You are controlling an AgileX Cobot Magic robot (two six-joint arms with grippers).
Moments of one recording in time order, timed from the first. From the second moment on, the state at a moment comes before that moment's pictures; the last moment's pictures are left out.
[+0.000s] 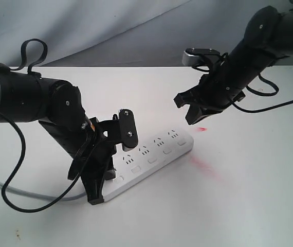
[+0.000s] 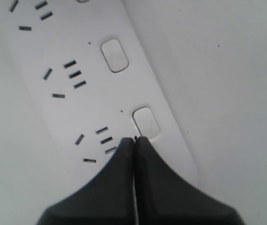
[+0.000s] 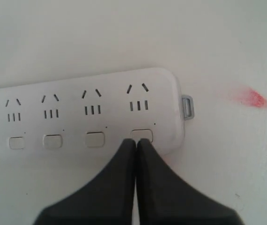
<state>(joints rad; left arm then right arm) -0.59 1.88 -1.07 -0.26 0.66 1.00 0.42 1.98 -1.44 0.46 0.91 -0.41</state>
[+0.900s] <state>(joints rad) -0.59 1.88 -1.07 -0.26 0.66 0.98 0.55 2.06 -1.44 0.23 0.86 -0.25</state>
